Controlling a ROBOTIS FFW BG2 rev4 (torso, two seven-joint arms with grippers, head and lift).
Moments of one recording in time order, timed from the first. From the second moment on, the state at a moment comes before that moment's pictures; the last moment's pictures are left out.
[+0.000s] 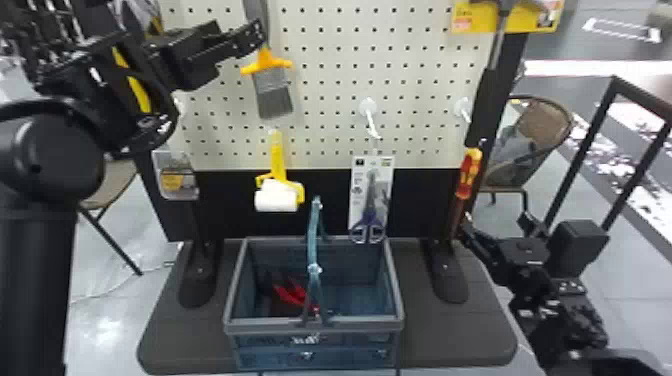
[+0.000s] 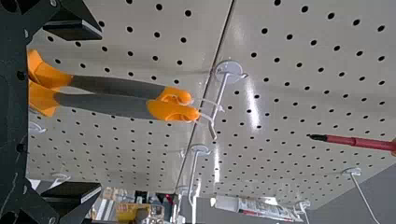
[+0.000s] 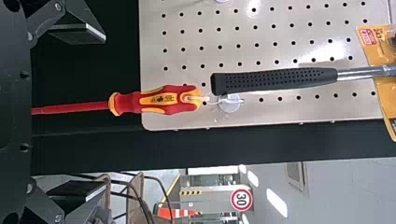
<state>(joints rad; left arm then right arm) -0.58 0.15 0.09 -1.76 0.47 0.68 -0.59 -0.06 -0.12 0.01 -1.52 -0.18 -0.10 0.12</state>
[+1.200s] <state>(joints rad) -0.71 0.18 0.01 -1.67 0.48 0.79 -0.65 -0.07 -0.12 0.01 -1.52 -0.19 -0.10 0.13</state>
